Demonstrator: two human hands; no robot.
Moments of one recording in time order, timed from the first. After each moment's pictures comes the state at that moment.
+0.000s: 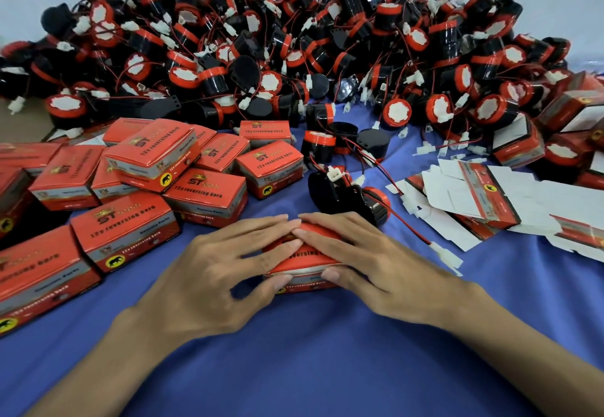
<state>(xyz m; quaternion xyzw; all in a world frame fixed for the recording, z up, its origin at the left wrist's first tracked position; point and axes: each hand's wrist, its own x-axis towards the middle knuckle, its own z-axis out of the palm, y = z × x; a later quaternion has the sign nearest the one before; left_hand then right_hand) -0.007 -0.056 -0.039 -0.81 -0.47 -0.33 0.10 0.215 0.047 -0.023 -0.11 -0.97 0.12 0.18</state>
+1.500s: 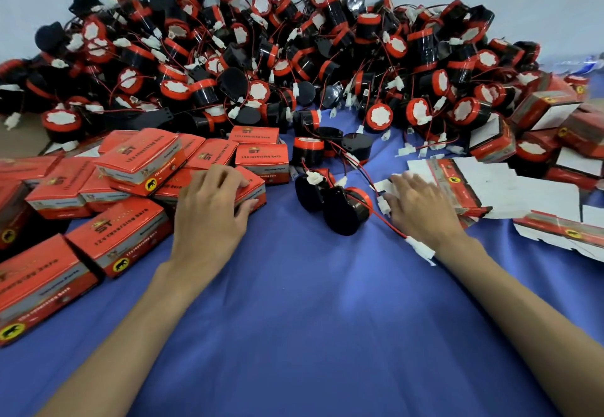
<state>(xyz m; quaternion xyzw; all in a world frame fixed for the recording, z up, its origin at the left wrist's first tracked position) -0.012 -0.008 -0.029 -0.60 -0.72 -0.30 0.17 0.248 0.136 -0.038 -0.54 -0.84 -0.05 0.11</state>
